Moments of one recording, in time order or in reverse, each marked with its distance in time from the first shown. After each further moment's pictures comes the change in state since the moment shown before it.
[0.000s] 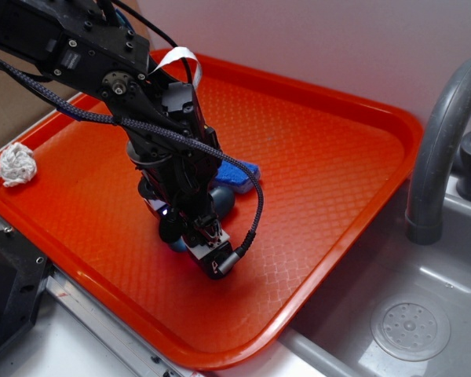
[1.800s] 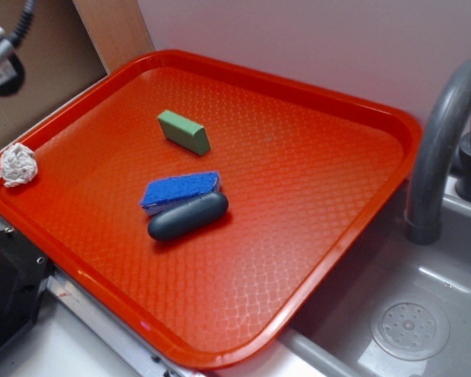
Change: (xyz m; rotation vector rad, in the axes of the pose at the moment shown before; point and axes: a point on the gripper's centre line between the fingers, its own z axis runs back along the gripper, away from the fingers) arm -0.058 0.083 0.172 -0.093 -0.056 0.180
